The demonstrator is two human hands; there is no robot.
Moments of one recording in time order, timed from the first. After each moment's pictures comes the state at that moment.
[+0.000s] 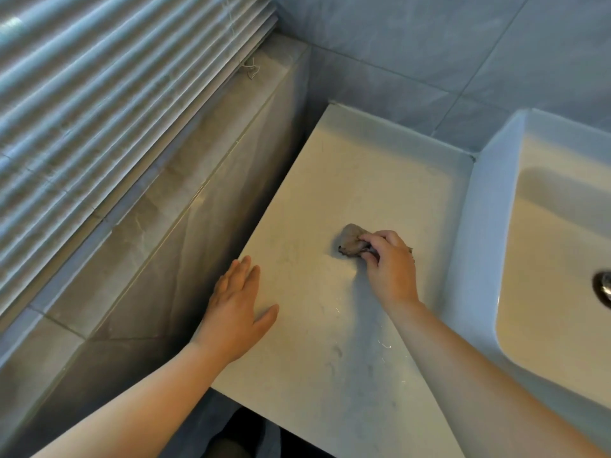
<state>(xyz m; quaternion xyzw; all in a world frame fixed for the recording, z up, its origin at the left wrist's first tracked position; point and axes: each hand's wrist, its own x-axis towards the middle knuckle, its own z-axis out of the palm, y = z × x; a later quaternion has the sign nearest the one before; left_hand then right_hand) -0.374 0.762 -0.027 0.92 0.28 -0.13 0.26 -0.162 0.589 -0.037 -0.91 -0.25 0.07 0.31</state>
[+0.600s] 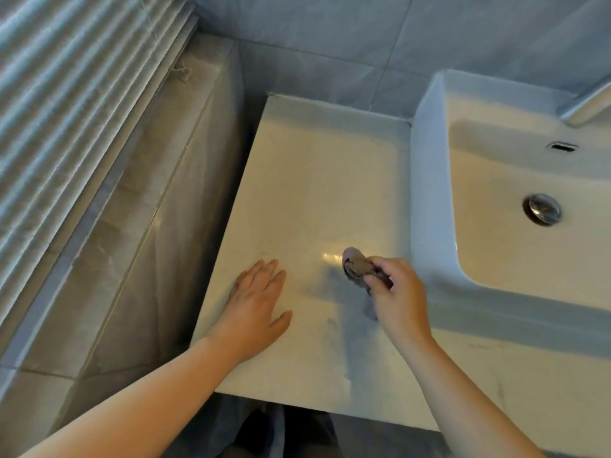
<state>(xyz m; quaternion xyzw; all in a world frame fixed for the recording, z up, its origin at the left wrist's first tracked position) -0.358 0.752 -0.019 0.97 0.03 -0.16 0.19 -0.259 0.533 0.007 -0.90 -0.07 0.07 0.42</state>
